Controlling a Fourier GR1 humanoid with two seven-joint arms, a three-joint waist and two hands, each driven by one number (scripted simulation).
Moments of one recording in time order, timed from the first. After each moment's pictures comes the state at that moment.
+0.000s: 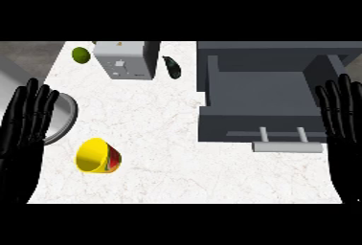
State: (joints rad) left arm 0.02 0.14 -0.01 -2.10 -0.03 -0.02 -0.01; right arm -0.01 -0.08 0.02 -2.10 0.04 0.00 -0.01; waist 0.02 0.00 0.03
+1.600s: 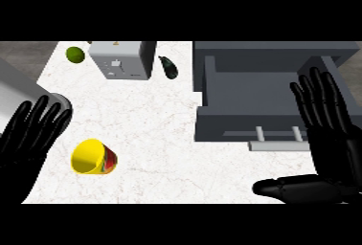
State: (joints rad) left arm 0.09 0.16 0.12 -2.02 0.48 -0.38 0.08; right arm -0.08 -0.05 0.02 -2.04 -0.08 0.06 0.10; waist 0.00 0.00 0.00
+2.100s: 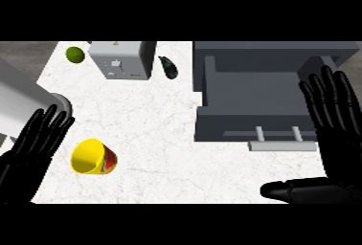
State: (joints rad) left arm 0.13 0.15 0.15 -1.89 0.41 -0.44 0.01; right arm -0.08 -0.06 0.00 -2.08 -0.09 0.07 0.12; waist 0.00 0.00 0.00
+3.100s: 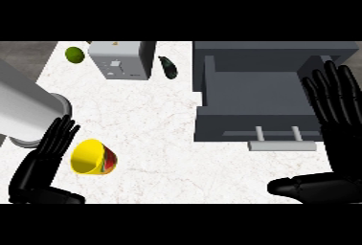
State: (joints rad) left arm 0.06 0.18 0.24 -1.41 0.17 -0.52 -0.33; right arm -0.11 -0.09 -0.04 -2.06 -0.13 0.10 0.15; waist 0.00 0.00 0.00
